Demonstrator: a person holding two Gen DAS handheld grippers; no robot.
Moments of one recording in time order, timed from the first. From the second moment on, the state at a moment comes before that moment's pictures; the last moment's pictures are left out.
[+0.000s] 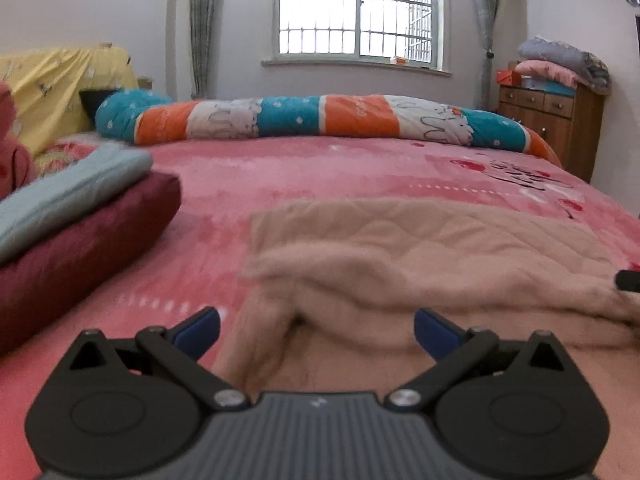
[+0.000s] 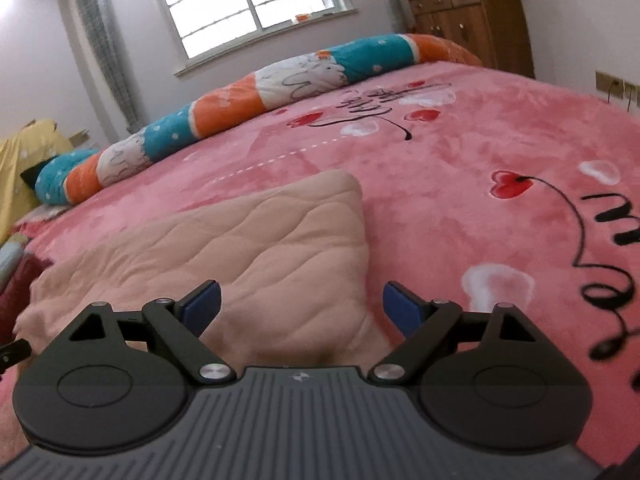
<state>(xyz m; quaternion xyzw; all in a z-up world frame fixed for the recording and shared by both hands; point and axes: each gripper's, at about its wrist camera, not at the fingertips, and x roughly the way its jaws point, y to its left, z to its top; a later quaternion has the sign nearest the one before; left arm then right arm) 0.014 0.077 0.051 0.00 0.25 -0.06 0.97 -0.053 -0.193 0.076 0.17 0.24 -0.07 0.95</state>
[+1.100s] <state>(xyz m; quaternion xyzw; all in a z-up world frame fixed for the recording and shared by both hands) -0.141 0.101 0.040 0.05 0.33 -0.12 0.93 -0.245 -0.104 0.073 0.06 0.39 -0.10 0.91</state>
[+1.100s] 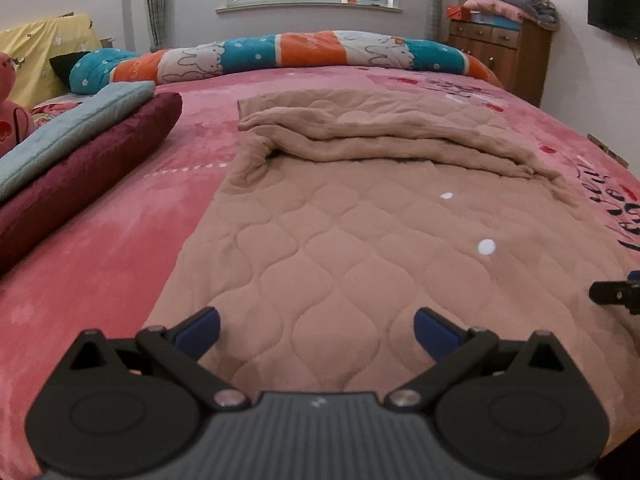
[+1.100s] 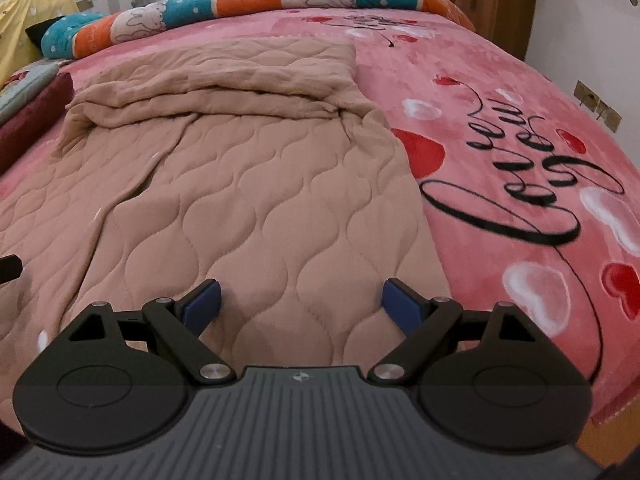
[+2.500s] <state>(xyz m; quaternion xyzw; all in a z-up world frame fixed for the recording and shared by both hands) -0.131 0.201 0.026 -0.07 0.38 -0.12 0.91 -0.307 -0.175 0.089 0.30 0.44 -0.13 0.84</state>
